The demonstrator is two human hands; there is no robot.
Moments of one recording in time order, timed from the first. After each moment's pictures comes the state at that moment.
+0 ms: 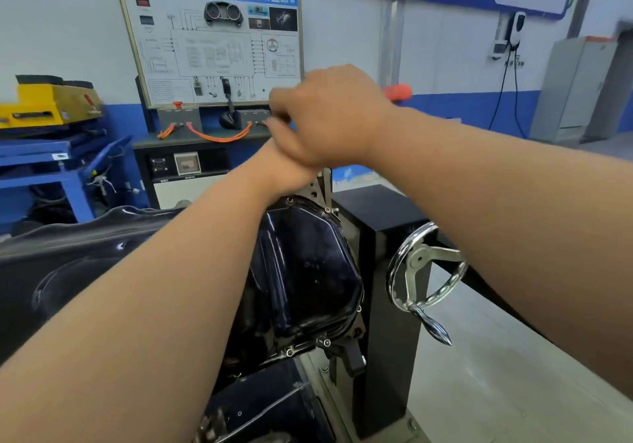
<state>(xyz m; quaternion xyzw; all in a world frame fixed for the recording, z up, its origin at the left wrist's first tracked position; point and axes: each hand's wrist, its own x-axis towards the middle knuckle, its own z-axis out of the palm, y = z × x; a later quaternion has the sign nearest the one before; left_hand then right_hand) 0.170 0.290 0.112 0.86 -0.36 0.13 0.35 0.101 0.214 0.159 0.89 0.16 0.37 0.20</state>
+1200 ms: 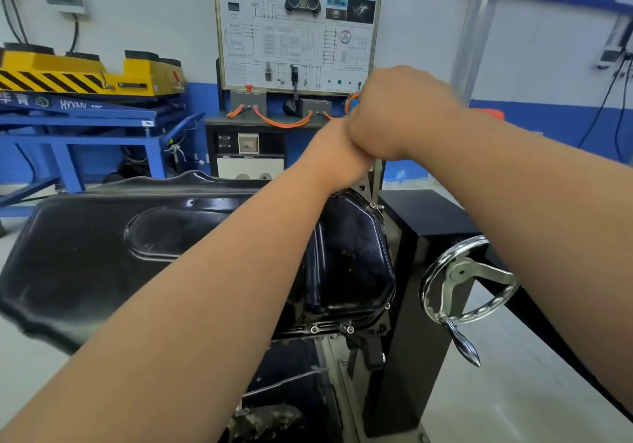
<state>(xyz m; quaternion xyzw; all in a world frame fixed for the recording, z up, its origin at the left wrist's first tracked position) 0.153 0.298 0.104 0.89 -0.27 0.21 0.31 0.107 0.213 0.157 0.95 0.06 0.32 0.03</state>
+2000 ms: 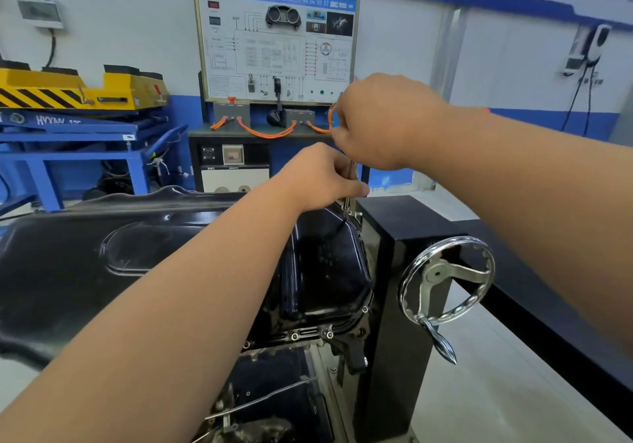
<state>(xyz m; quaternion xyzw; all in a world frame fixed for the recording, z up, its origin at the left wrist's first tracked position) 0.152 0.298 0.094 0.89 -0.28 0.14 0.34 0.087 0.192 0.169 0.93 0.14 0.33 0.13</state>
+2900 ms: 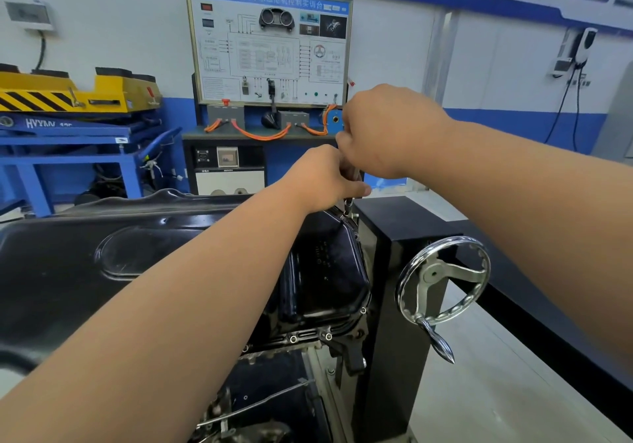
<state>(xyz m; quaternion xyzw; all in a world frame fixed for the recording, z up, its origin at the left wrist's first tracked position) 0.158 0.288 0.093 0.88 -0.30 0.15 0.33 0.084 0.189 0.161 0.94 0.09 0.32 0.10</state>
